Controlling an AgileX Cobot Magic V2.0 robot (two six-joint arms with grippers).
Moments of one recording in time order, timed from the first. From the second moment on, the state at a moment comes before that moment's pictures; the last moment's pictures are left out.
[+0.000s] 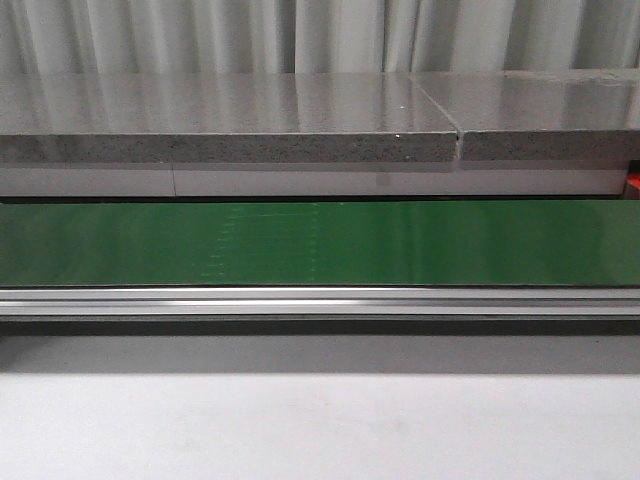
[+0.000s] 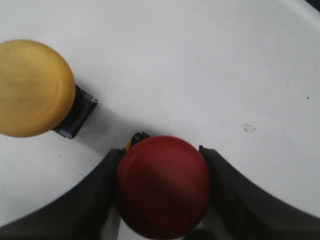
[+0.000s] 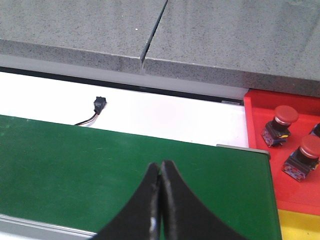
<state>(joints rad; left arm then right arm) 0.26 1.99 -1.42 -0.05 0.55 -0.30 -0.03 0.68 -0.62 0.33 0.41 -0.35</state>
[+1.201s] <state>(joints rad) 0.10 1.48 -1.10 -0.03 0.69 -0.17 -0.03 0.68 -0.62 0.33 0.41 -0.35</state>
